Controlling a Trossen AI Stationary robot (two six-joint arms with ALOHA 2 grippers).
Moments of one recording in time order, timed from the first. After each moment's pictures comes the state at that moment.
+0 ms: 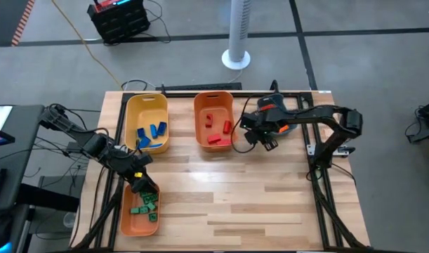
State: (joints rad) left arm -0.53 0.78 0.78 -0.59 -0.01 -1.26; right arm -0.31 1.64 1.03 -0.86 0.25 -0.81
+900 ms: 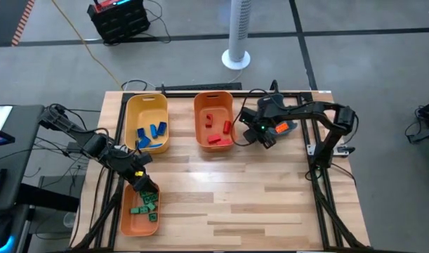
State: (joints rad) left arm -0.53 0.78 0.78 -0.59 -0.01 -1.35; right arm -0.41 1.72 1.00 -0.71 0.10 -1.00
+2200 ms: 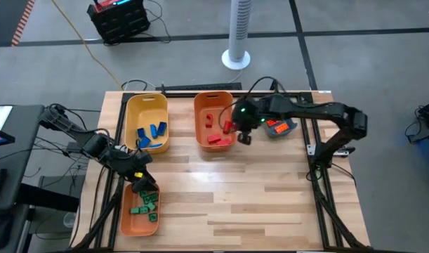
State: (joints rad) left arm -0.53 0.78 0.78 -0.65 -0.06 -1.19; right arm -0.31 1.56 1.23 -0.67 -0.03 -0.12
